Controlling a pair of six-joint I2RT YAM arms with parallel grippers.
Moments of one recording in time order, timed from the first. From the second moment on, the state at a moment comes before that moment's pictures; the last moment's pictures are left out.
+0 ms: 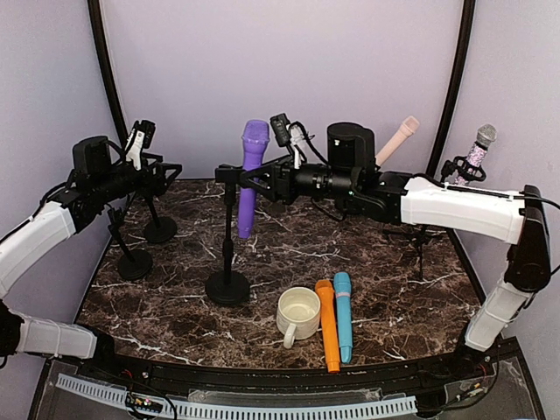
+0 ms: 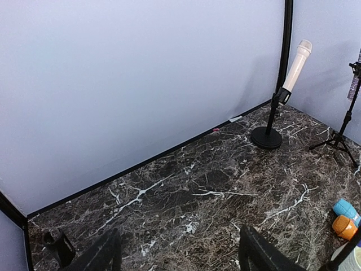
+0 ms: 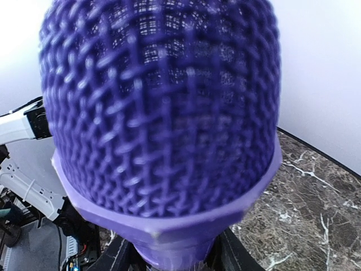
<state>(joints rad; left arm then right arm) -0.21 1.14 0.98 -0.07 0.33 0.14 0.92 1.66 1.41 0.16 -0.34 0.26</state>
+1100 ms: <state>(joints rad) -0.23 0.84 0.75 -0.07 0.48 0.14 1.11 1.61 1.31 0.13 -0.35 0.16</state>
